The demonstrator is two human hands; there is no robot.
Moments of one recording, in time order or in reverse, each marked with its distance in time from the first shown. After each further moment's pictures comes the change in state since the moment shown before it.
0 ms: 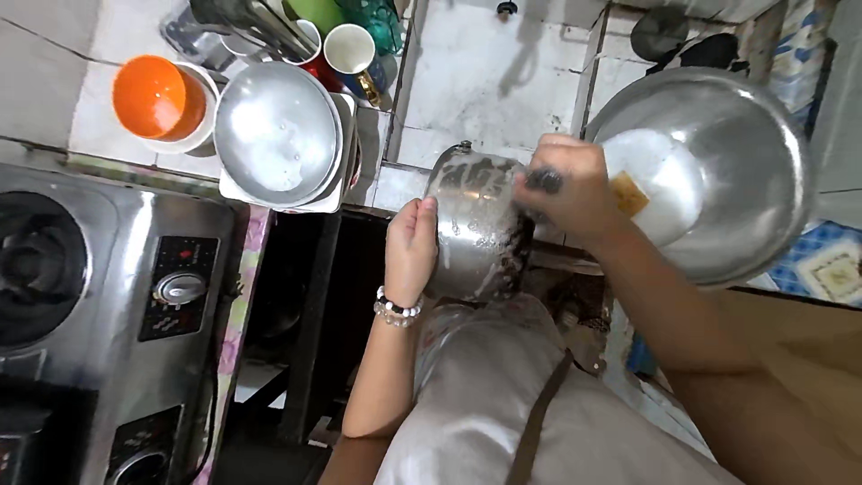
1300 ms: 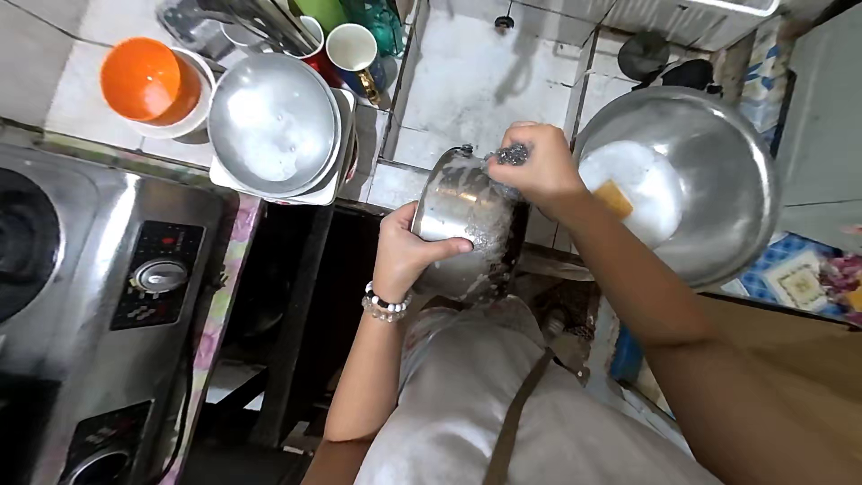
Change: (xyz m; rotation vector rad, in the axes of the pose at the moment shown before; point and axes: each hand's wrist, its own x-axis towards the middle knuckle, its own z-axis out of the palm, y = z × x) left_hand -0.006 -0.018 -0.005 -0.292 -0.114 0.136; right_hand 0.041 0.009 0.009 0.004 -0.163 0.303
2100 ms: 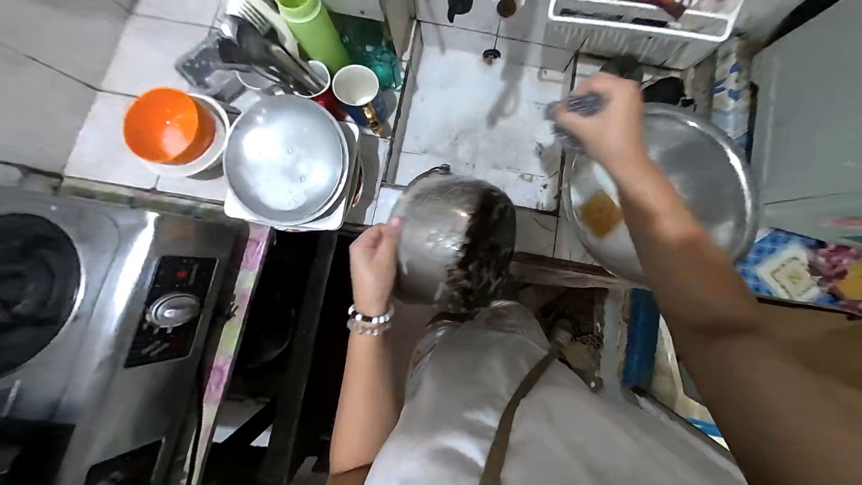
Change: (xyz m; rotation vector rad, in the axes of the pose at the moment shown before) left_hand 0.012 -0.011 -0.035 0.227 0.261 -0.160; right_hand 0.026 0.040 -0.073 -0.154 0.252 0.097
